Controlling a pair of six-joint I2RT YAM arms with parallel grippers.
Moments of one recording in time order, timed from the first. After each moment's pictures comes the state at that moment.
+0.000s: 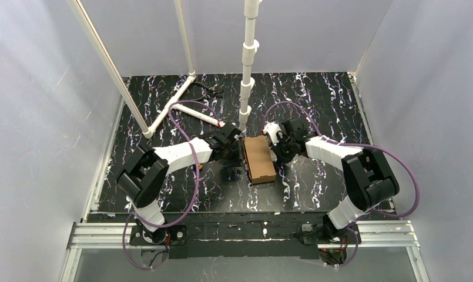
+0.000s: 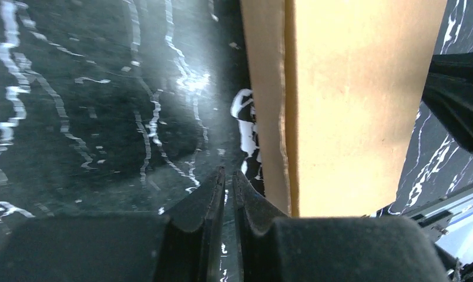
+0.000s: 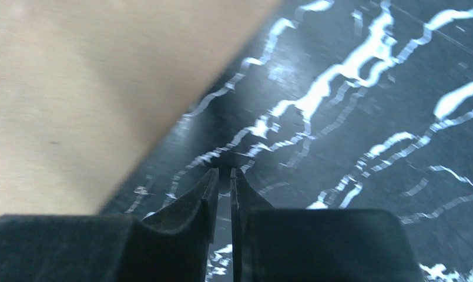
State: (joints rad) left arm -0.77 1.73 1.07 -0.37 0.02 -0.80; right arm 0.47 1.58 0.85 -0.31 -0.25 -0.43
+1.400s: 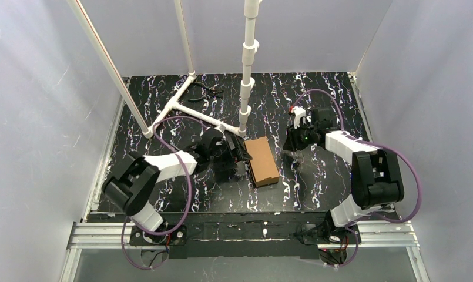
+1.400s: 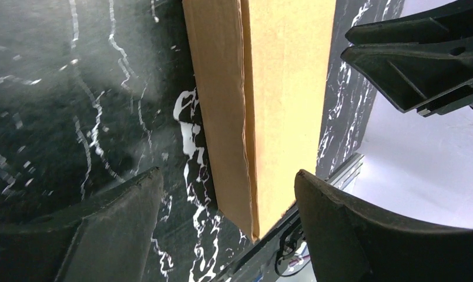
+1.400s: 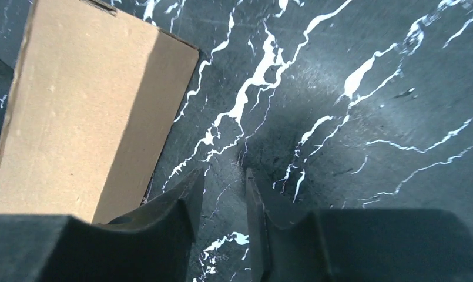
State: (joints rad) left arm -0.67 1.55 0.72 0.15 0.26 -1.02; right arm 0.18 1.55 0.87 -0.23 -0.57 -0.23
